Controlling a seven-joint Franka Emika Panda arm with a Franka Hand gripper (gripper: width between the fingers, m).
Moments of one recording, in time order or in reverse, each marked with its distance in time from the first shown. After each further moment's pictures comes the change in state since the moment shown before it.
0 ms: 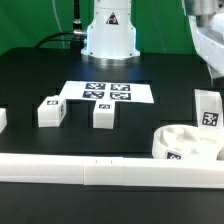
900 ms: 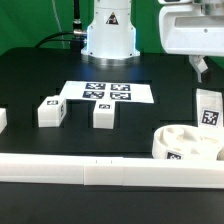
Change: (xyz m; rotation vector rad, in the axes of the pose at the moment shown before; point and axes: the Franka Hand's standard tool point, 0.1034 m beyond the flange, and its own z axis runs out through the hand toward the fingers) arm -0.008 0.005 -0.016 -0.081 -0.030 -0.813
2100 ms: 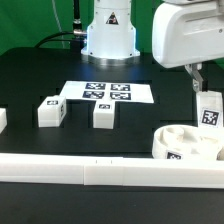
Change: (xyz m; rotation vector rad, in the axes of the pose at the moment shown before) arm 0.008 0.000 -0.002 -0.093 0.022 -1.038
